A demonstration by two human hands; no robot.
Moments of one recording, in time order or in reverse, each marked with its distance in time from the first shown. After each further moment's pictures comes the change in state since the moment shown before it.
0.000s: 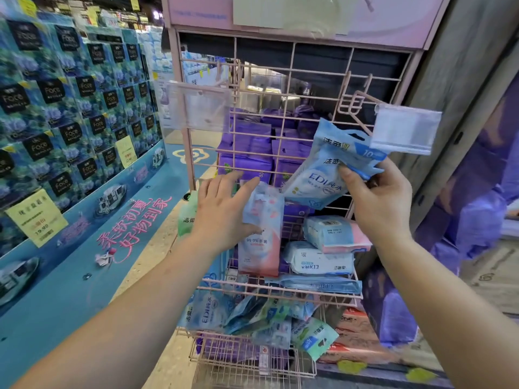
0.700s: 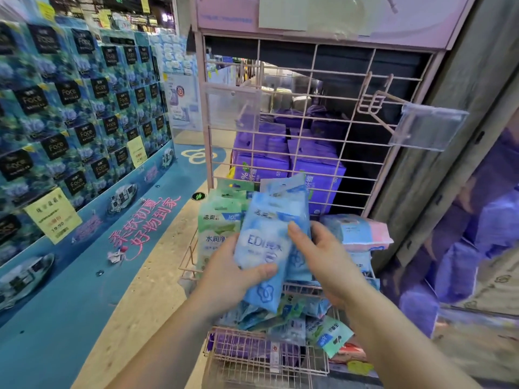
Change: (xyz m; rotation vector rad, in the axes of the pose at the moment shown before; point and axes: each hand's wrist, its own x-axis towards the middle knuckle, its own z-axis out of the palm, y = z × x) left_hand -0.090 0.027 -0.048 -1.312 -0.334 -0.683; right_hand -0.091 0.005 0.056 0.117 -0.428 0.694
